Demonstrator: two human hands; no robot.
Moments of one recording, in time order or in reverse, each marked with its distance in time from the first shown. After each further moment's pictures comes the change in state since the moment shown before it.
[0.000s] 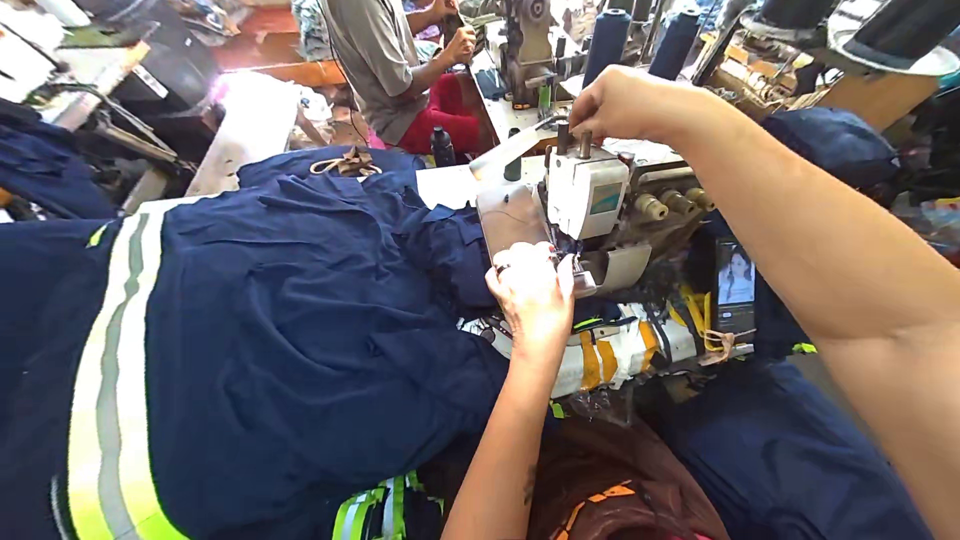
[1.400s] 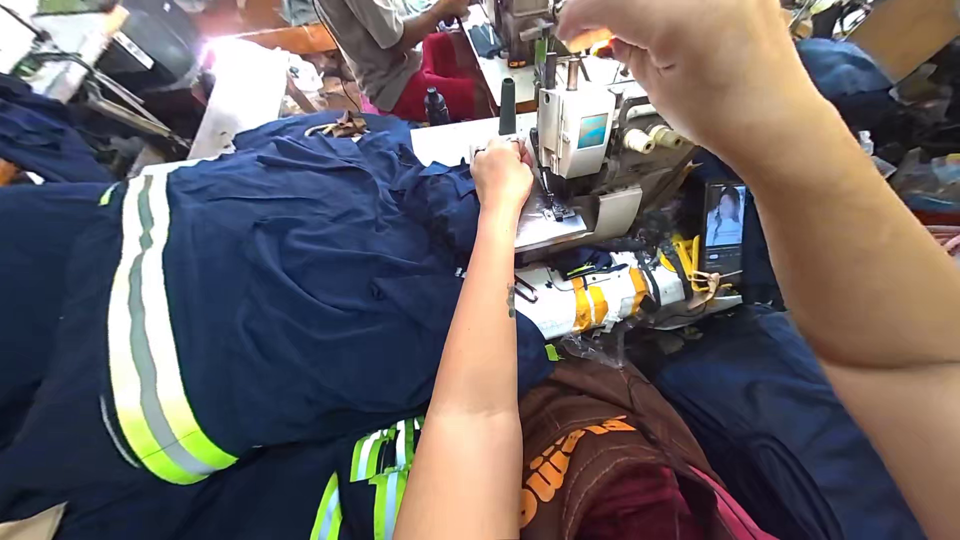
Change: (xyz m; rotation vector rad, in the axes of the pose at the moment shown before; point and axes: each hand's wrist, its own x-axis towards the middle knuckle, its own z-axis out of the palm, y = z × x) left_hand 0.103 -0.029 0.021 0.118 -0.503 -0.124; right_hand -0.127 -0.059 0.012 -0.327 0.608 -0.509
